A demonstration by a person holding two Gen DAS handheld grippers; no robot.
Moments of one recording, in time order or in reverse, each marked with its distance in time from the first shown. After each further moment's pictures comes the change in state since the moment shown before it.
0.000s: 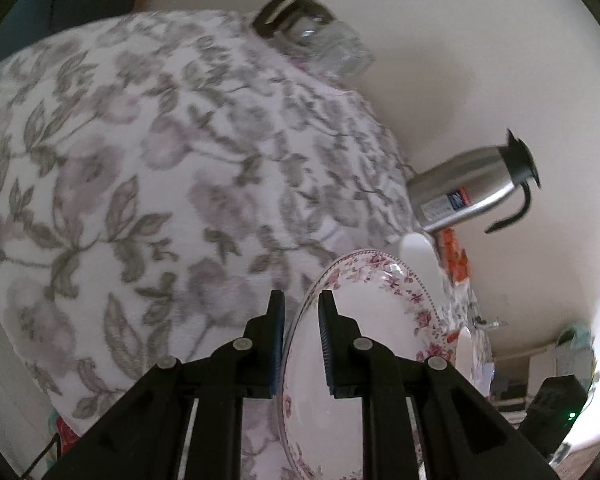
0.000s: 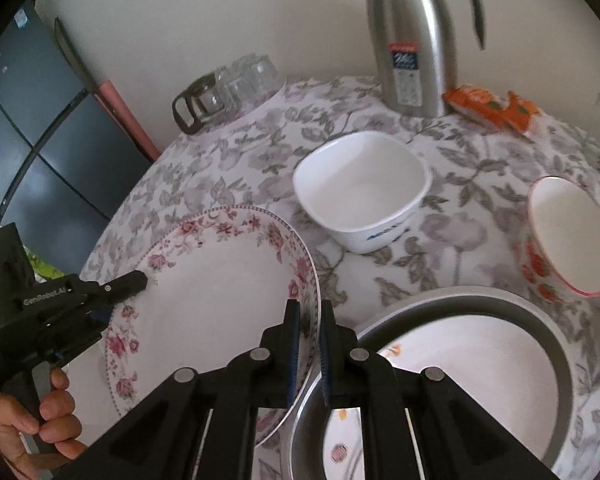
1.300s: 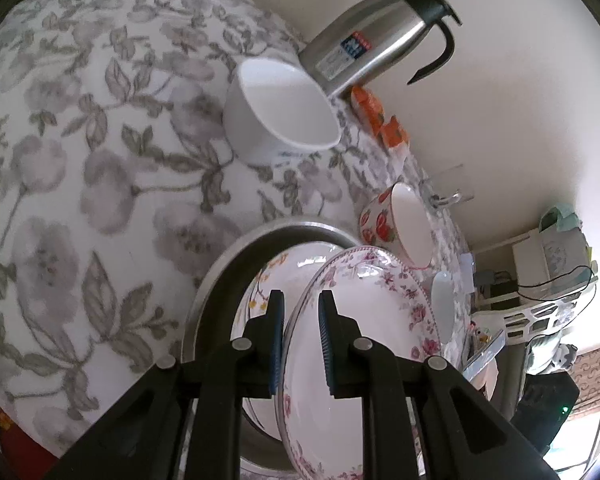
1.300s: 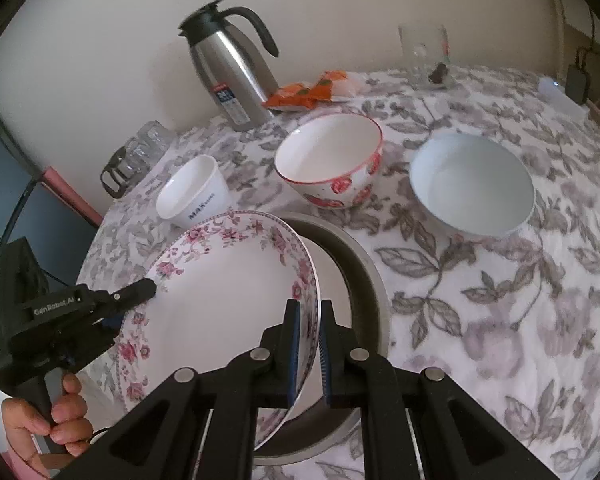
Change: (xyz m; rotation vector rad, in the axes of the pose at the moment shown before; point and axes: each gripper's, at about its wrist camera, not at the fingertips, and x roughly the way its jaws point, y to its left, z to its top) left arm 0.056 -0.105 -0.114 0.211 0.253 -0.124; right arm -0.101 -0.141 -0.095 0.300 -0.079 -0.127
